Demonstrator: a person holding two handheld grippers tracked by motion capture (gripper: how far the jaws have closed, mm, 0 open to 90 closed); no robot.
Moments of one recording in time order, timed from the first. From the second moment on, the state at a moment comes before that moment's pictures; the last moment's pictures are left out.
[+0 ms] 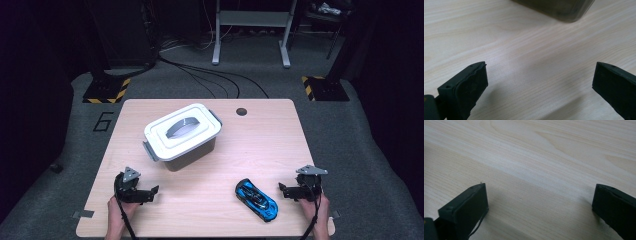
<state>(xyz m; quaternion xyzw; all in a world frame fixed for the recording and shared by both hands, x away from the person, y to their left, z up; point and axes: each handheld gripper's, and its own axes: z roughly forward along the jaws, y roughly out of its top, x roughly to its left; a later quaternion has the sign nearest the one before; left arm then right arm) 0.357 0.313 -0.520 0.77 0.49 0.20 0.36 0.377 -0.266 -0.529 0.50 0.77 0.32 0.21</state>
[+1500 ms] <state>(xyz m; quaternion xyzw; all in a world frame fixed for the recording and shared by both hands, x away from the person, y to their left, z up) 0.392 0.310 -0.395 0.78 0.44 0.21 0.39 0.376 -0.266 -0.529 0.50 0.77 0.33 0.21</state>
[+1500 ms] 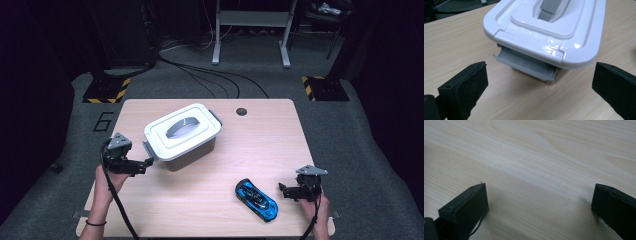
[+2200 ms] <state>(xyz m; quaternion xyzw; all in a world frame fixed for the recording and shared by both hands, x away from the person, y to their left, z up) 0.448 0.272 -0.385 0.80 0.41 0.18 0.39 0.376 -0.266 -0.529 0.50 0.77 0.33 0.21</state>
